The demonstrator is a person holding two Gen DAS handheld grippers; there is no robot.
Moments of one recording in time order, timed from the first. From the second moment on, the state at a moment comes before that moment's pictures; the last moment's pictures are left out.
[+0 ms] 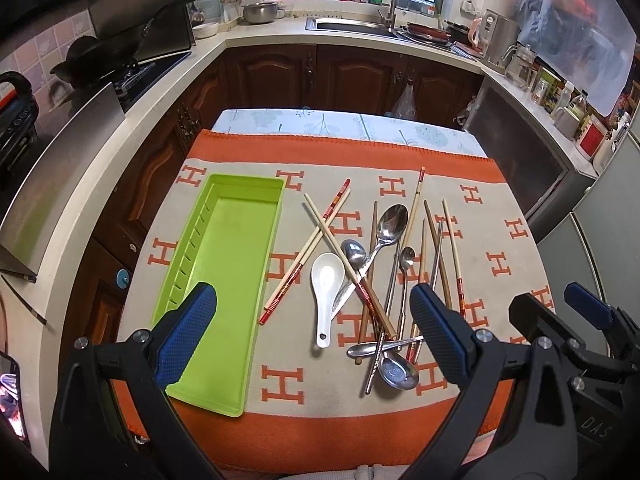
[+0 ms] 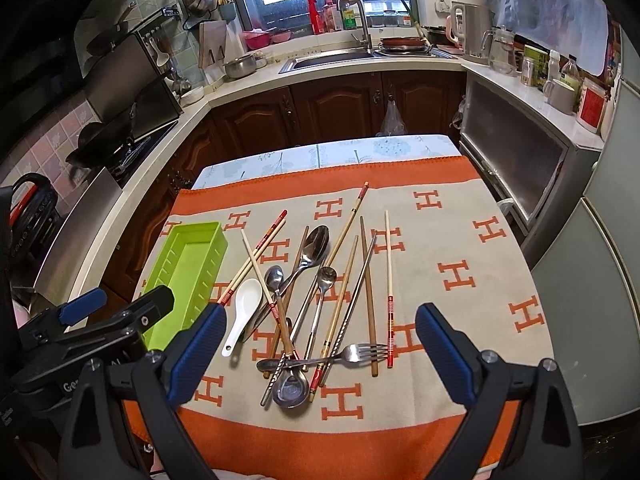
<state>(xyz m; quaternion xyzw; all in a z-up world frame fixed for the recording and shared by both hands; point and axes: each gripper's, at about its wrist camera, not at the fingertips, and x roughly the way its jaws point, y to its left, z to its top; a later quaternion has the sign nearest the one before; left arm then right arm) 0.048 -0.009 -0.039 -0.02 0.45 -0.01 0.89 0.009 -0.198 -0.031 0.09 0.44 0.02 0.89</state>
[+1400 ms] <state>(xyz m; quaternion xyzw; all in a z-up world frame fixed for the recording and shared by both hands) 0.155 0.014 -0.029 0.00 0.48 -0.09 0.87 0.101 -0.215 -0.052 0.10 0.52 0.10 0.84</state>
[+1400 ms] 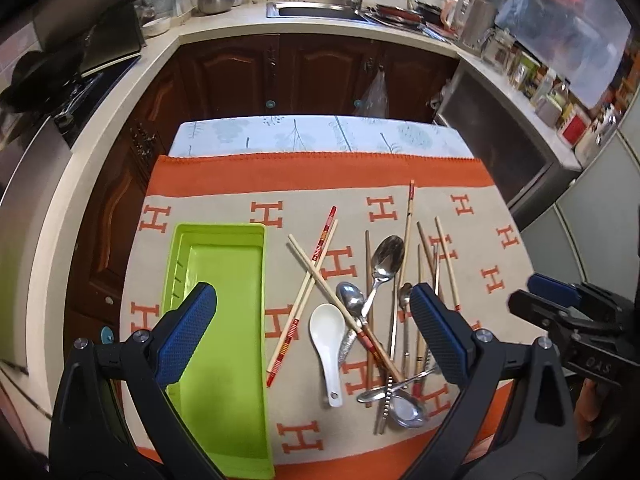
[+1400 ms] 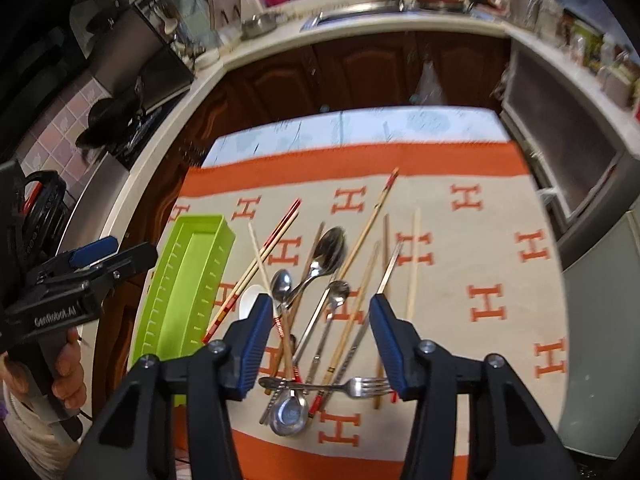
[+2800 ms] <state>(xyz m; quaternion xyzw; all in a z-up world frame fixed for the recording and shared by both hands) 0.190 0.023 -0.138 0.01 0.59 -0.14 0.79 0.172 -0.165 -0.144 0.15 0.56 0.19 0.79</state>
